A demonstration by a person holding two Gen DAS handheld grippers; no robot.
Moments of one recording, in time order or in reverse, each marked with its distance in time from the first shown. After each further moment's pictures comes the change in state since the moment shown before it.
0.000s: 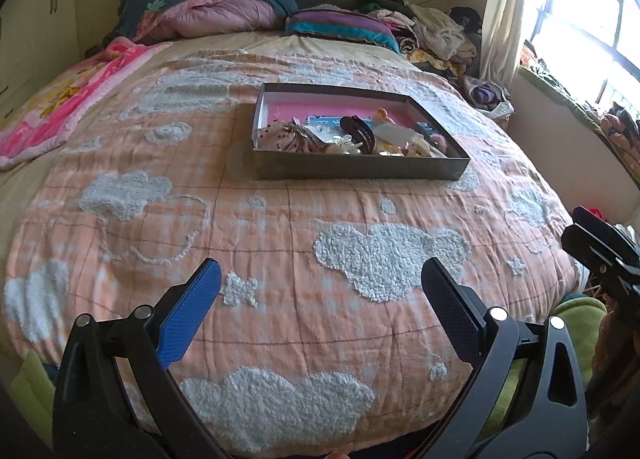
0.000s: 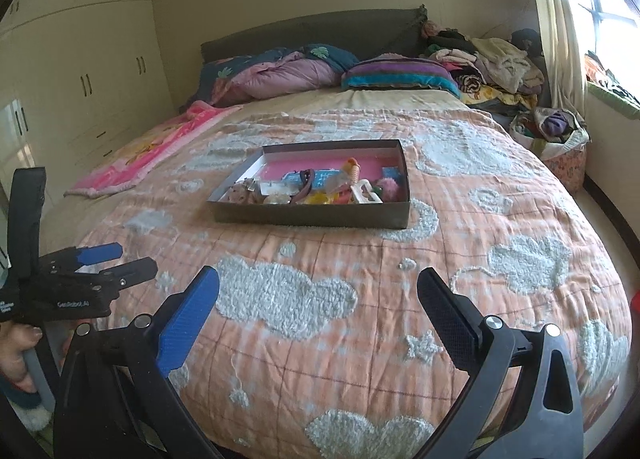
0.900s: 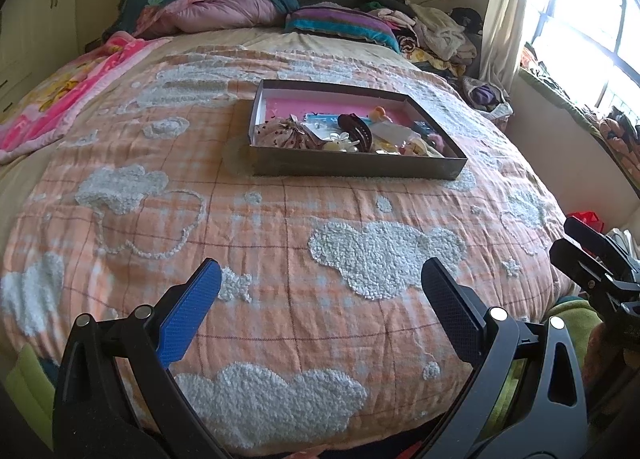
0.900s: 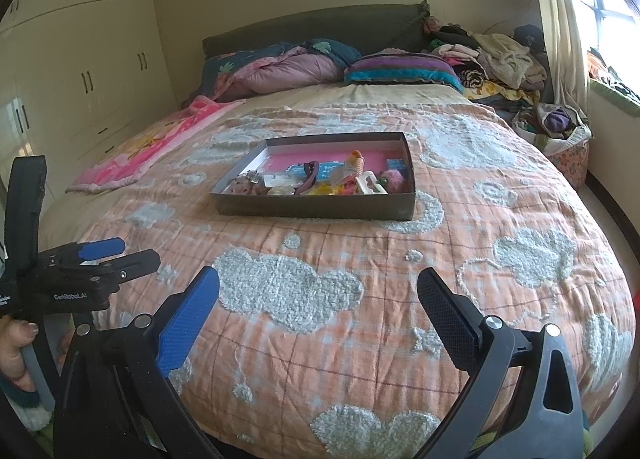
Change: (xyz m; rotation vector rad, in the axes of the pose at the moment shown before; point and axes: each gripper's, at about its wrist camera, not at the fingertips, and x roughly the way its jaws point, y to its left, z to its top) left arm -0.001 -0.003 0.000 -0.010 0.013 -0.007; right arm 0.002 0.004 -0.004 0.003 0.018 0.007
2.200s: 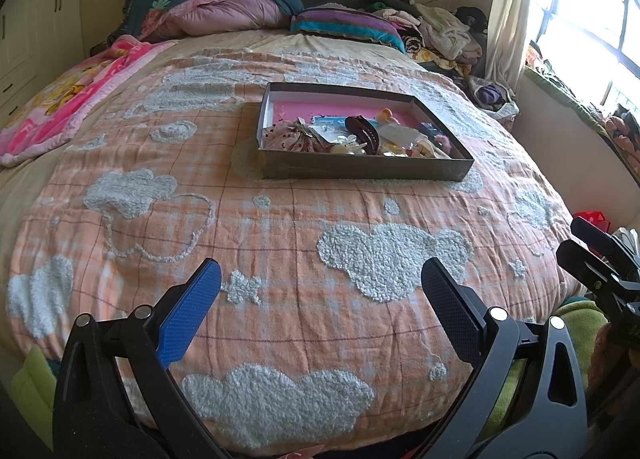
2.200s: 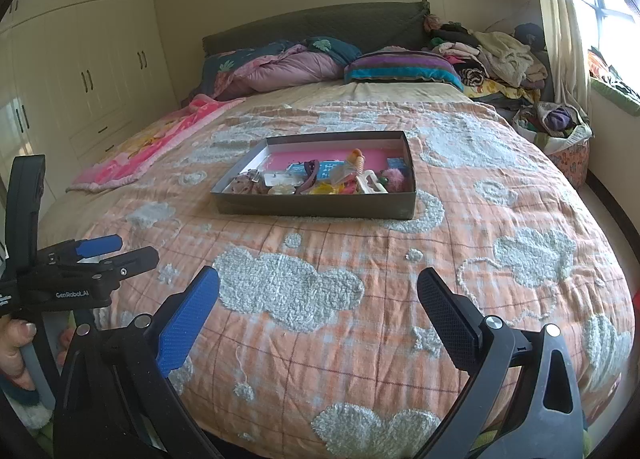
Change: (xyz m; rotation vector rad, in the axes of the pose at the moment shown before) left arm -0.001 0.004 0.003 -0.003 -0.005 0.021; right arm 0.000 -0.001 0.000 0.002 0.005 0.002
